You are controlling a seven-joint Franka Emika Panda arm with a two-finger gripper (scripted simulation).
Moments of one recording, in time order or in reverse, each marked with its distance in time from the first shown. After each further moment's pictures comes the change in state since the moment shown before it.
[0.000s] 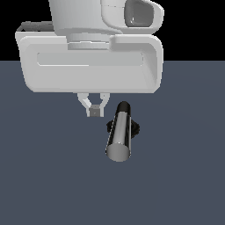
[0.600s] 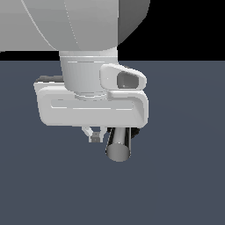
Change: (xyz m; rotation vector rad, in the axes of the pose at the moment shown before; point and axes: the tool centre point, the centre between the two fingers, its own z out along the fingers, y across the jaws) arm 0.013 -0.005 0.070 0.000 0.002 0.014
